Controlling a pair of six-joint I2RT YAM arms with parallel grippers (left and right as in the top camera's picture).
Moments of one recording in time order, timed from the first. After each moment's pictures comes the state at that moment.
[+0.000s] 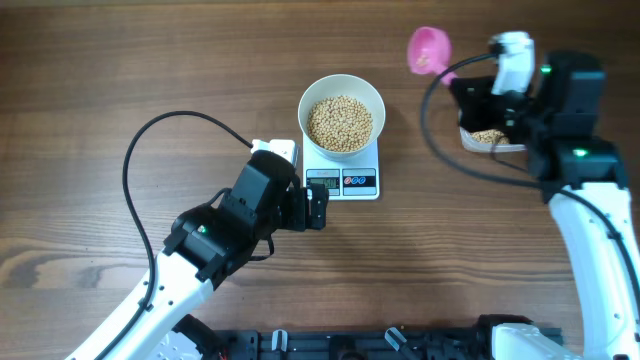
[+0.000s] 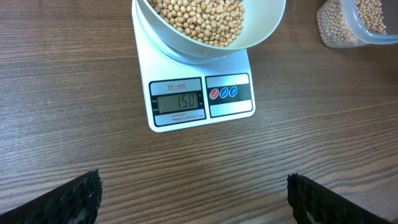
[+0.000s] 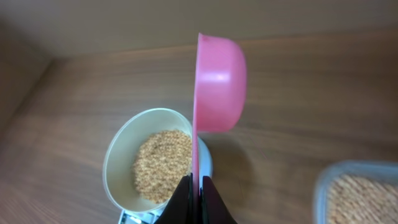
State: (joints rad) left arm -0.63 1.11 0.88 -0.67 0.00 -0.52; right arm -0.05 1.30 1.15 -0.49 -0.49 0.12
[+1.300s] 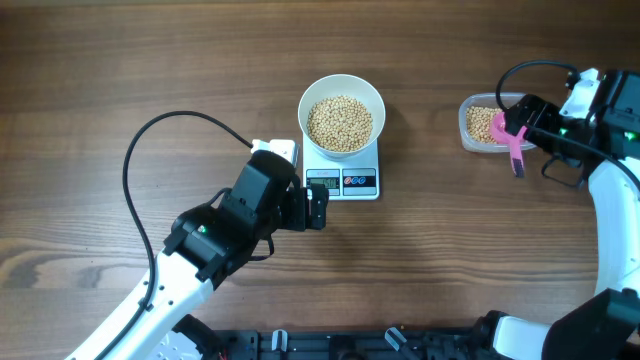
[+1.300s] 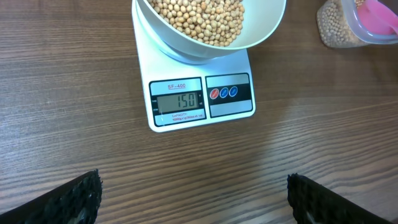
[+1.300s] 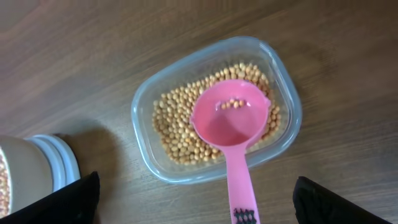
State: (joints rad) left arm -0.63 1.11 0.88 -0.67 0.00 -0.52; right arm -0.34 1.45 1.15 -0.67 -0.27 0.16
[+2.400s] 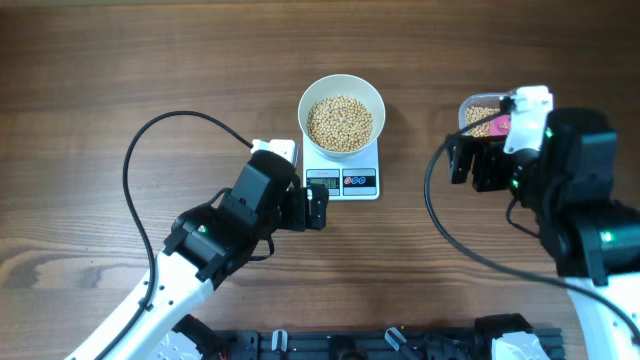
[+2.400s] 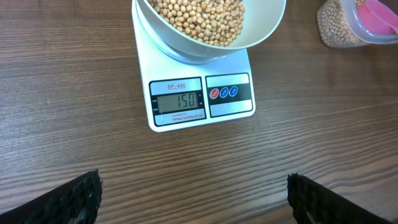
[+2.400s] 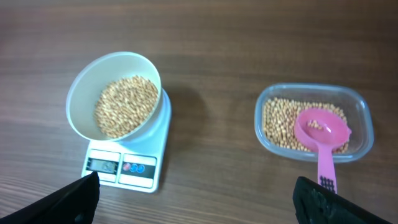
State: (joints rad) left arm -0.63 1.11 0.88 -0.67 0.00 -0.52; right arm 0.11 1.02 1.16 -0.87 -0.10 0.08
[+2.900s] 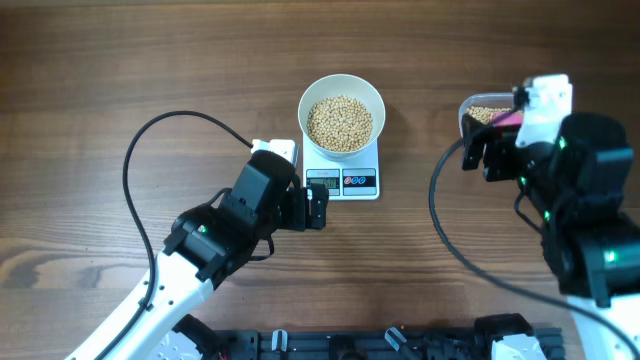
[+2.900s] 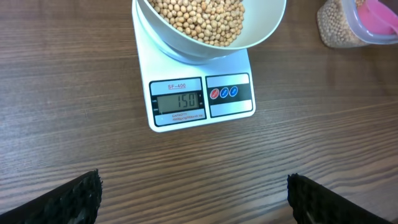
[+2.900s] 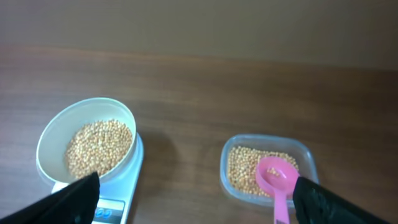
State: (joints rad) left arm -0.63 1.11 0.88 -0.67 0.00 -0.52; right arm 0.11 0.92 1.09 -0.66 0.00 -0.01
